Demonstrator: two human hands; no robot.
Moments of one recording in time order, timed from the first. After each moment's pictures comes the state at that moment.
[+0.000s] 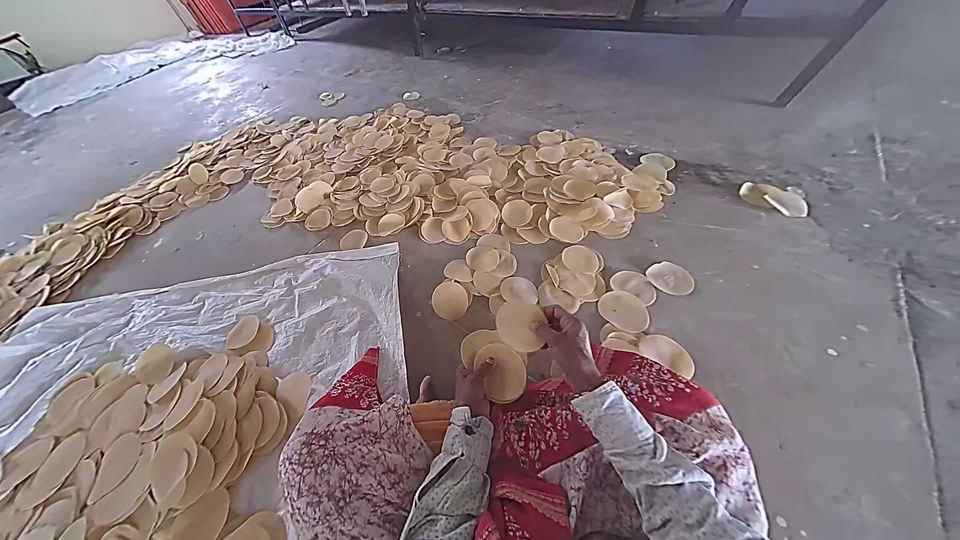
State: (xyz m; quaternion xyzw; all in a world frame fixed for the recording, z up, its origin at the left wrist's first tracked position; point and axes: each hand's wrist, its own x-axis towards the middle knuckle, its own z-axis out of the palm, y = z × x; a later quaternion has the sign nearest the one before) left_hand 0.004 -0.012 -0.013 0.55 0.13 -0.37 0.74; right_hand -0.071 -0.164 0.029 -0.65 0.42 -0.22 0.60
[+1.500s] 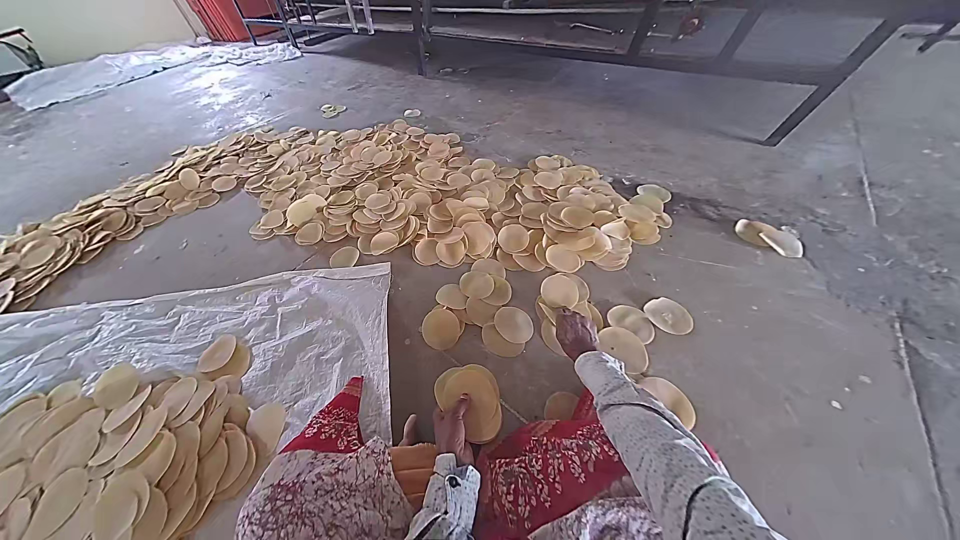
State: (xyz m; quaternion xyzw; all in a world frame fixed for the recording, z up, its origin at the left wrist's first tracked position) left_hand 0.012 -0.017 -0.032 0.61 0.23 -0.29 0.70; right_hand -0.037 -0.313 -0.043 -0.89 0.42 0.12 0.13
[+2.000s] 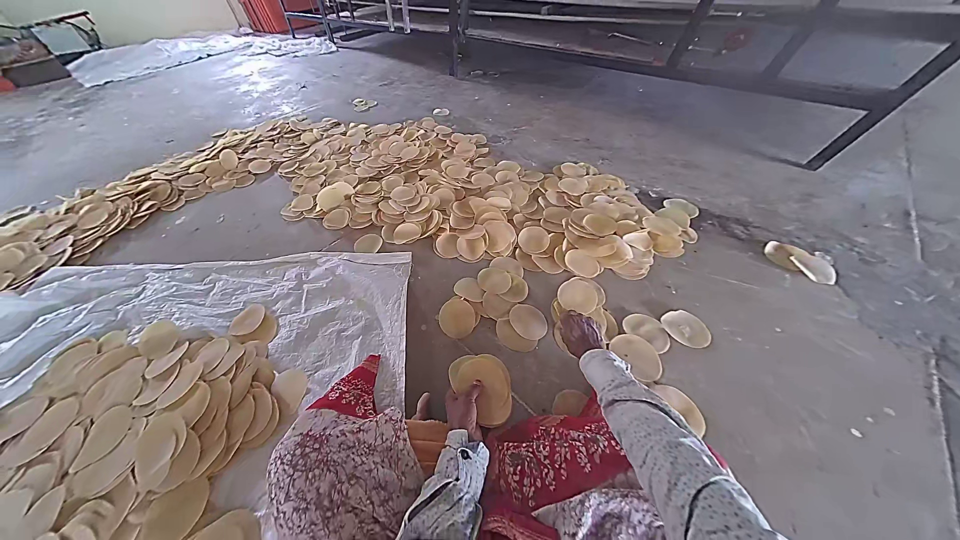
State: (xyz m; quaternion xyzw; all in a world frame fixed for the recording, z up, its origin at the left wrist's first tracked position) left_hand 0.011 -0.013 -0.031 0.61 0.21 -0.30 0.70; right_hand -0.027 -0.298 -0.035 -0.90 0.39 0.18 0.11
